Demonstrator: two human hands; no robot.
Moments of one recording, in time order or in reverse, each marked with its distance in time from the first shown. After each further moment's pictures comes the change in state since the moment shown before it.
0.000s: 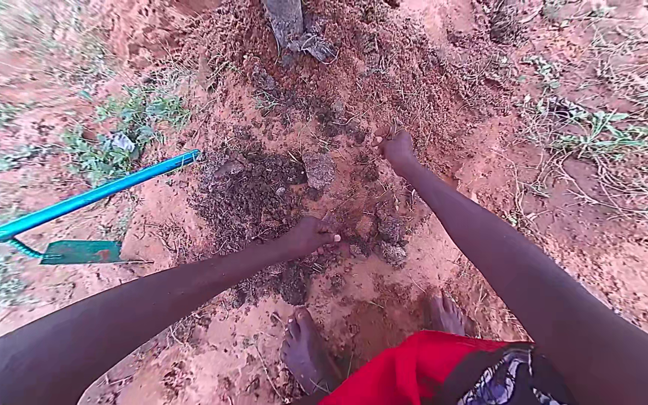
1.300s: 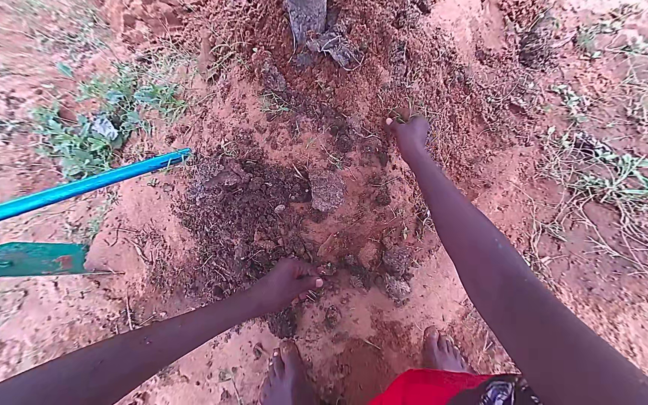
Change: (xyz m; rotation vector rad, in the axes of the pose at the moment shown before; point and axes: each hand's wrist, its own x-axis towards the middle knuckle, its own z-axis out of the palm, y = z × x) left_hand -0.015 -0.044 -0.002 -0.140 0.014 -0.037; right_hand 0.098 -0.024 0.012 -0.268 0.185 -0.123
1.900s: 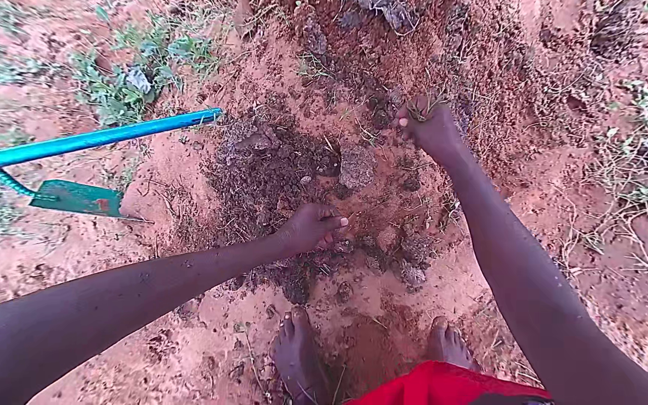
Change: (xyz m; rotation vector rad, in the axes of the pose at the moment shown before) left_hand 0.008 0.020 -0.020 -0.186 0.235 0.110; right_hand -0.069 -0.039 -0.004 0.048 -0.431 -0.318
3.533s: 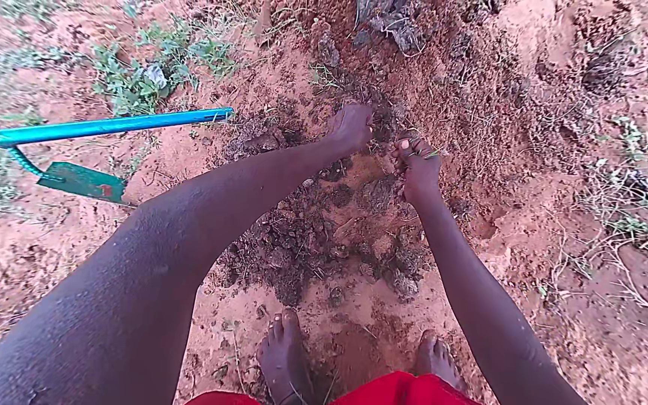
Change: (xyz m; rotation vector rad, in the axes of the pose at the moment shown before) left_hand 0.133 0.104 -0.053 0.628 0.414 0.176; right_hand -0.042 -0.003 0.052 0.596 0.333 0.154
